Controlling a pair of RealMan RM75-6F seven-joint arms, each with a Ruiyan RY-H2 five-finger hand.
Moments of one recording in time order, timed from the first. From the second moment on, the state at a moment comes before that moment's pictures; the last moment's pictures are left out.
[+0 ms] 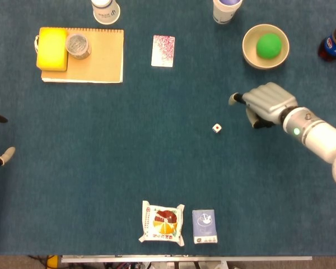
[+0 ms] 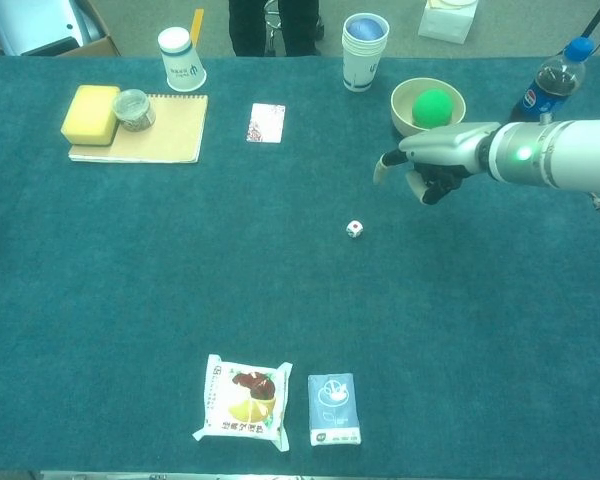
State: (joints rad) left arm -0.14 -1.32 -0.03 -1.31 1.47 1.39 -0.30; right arm 1.05 -1.26 -0.01 -1.68 -0.63 0.52 -0.45
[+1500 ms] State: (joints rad) left arm -0.12 -1.34 -0.02 -1.28 1.46 1.38 -0.33; right arm 1.09 -1.27 -0.07 -1.73 -0.85 0.45 -0.21
